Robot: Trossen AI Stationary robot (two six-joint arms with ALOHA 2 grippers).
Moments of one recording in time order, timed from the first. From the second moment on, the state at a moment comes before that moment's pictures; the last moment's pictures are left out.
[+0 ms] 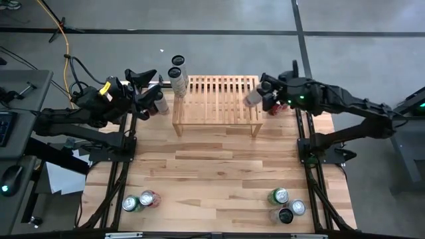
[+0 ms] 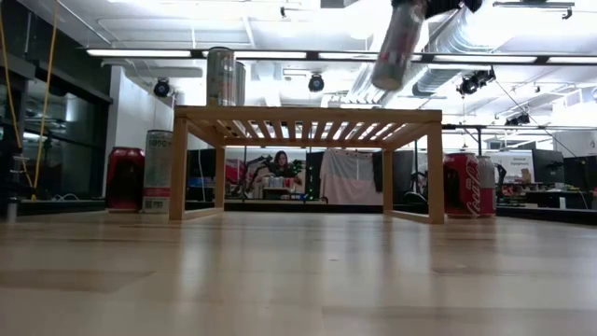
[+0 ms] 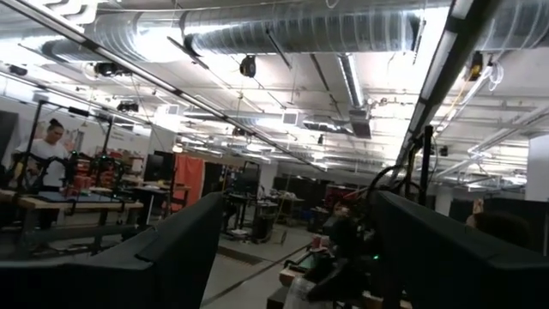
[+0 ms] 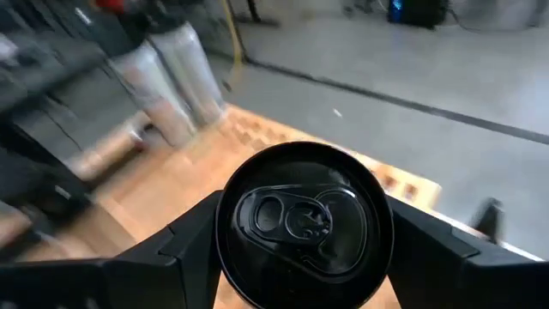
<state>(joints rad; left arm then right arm) -0.01 0.77 0.89 0.42 -0.43 0.05 -0.13 1.08 1.36 -0.79 0.57 0.55</state>
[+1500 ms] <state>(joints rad) -0.01 0.77 0.89 0.42 -0.43 0.03 -0.23 2.04 2.24 -0.85 0.26 0.29</state>
